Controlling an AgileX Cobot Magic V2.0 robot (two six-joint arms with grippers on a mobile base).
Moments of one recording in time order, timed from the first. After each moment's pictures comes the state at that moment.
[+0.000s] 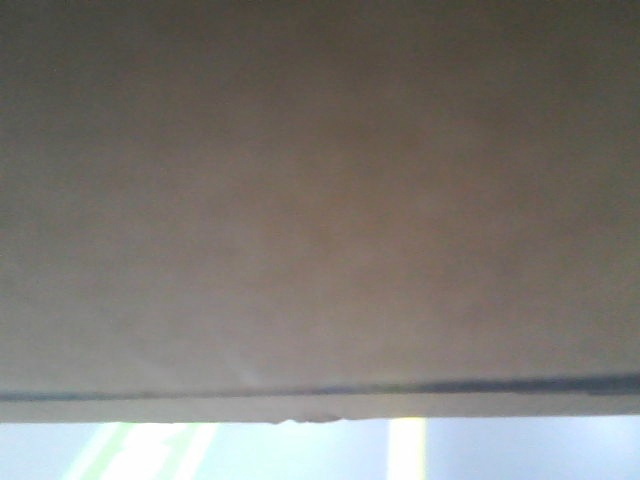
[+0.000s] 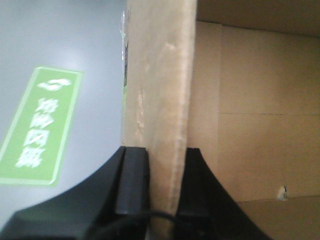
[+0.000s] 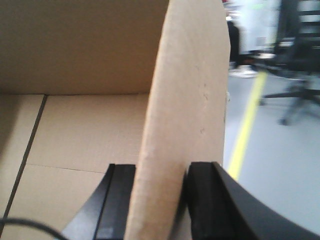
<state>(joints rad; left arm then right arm) -0.45 0.26 -1.00 0.05 1.18 -0.32 0.01 0.11 -0.89 0.33 0.97 -0.01</state>
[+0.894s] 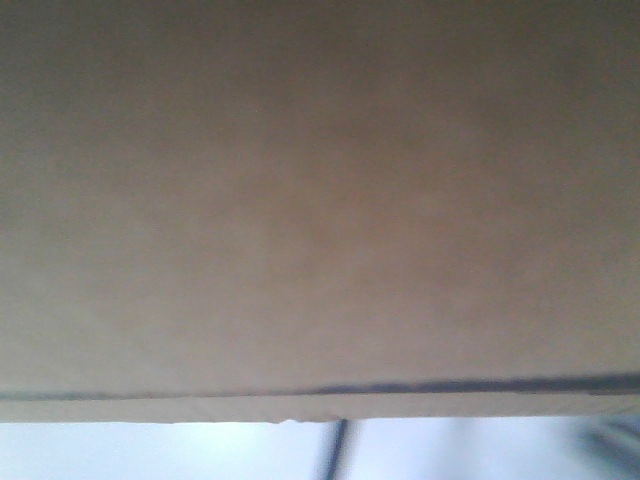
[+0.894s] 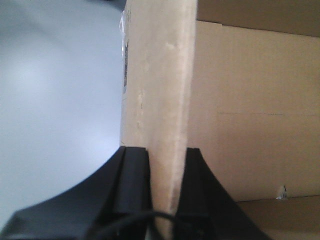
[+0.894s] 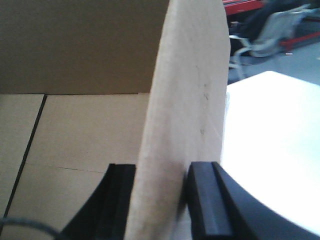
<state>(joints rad) -0.45 0.26 -1.00 0.05 1.18 -0.32 0.01 0.11 -0.89 0.33 0.97 -0.01</state>
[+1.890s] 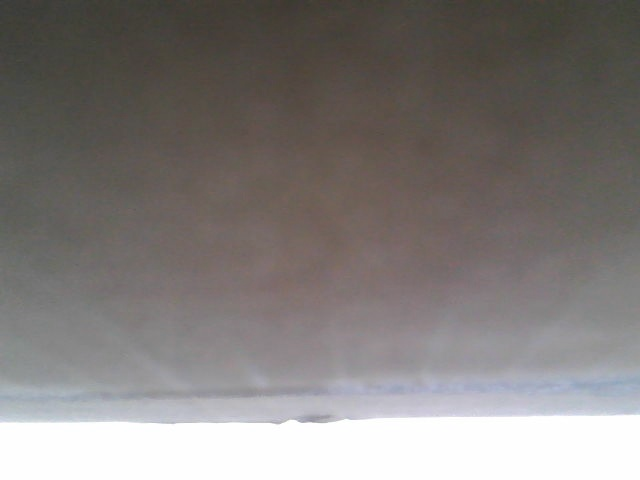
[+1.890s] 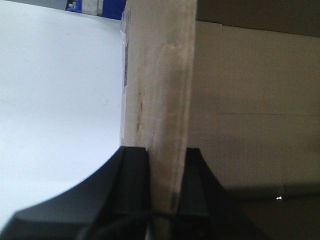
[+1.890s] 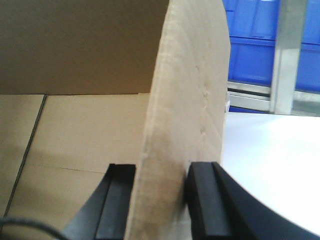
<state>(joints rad) -0.45 0.26 -1.00 0.05 1.18 -0.32 0.01 0.11 -0.89 0.33 0.97 -0.01</state>
